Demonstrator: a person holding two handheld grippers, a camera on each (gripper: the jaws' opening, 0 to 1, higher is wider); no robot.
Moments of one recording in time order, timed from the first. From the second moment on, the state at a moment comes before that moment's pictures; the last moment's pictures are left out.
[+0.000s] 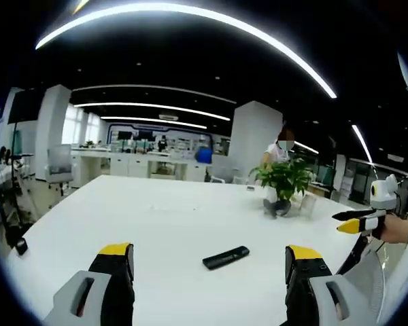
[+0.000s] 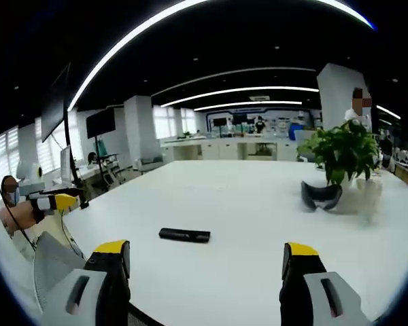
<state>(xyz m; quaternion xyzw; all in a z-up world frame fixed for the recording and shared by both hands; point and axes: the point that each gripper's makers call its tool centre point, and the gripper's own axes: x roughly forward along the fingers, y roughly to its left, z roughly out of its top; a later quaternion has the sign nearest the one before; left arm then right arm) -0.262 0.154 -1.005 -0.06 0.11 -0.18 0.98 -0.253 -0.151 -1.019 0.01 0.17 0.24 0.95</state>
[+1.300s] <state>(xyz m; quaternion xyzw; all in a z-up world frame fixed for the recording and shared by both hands) -0.239 0.123 -1.033 -0.06 0.15 -0.25 0.95 -0.275 -0.179 -1.030 0.00 0.19 0.18 0.97</state>
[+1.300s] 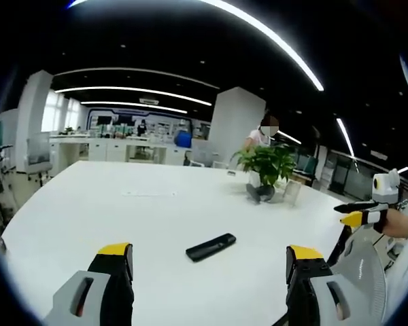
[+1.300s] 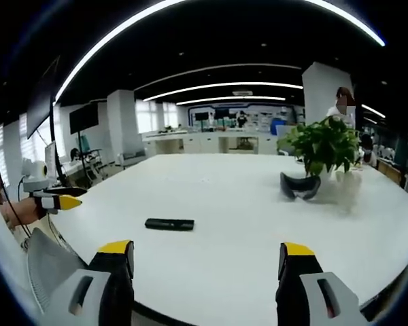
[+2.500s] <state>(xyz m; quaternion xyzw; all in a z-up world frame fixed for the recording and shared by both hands) -0.226 0.114 -1.051 -0.06 0.18 -0.28 0.94 -0.261 -0.177 -1.013 0.05 0.15 0.17 0.97</state>
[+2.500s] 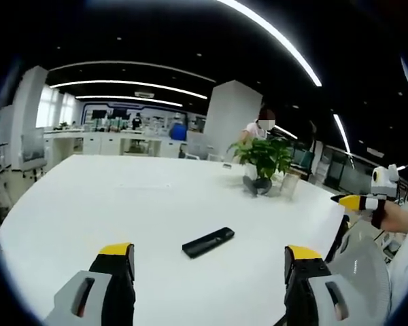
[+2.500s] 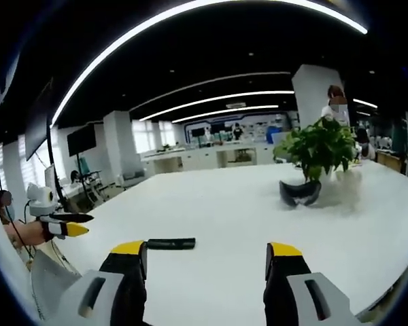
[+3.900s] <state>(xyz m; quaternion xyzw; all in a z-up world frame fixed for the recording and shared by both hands) -0.160 0.066 -1.185 0.22 0.43 -0.47 0.74 -0.293 -0.184 -1.064 -0.03 0.27 0.18 0.95</state>
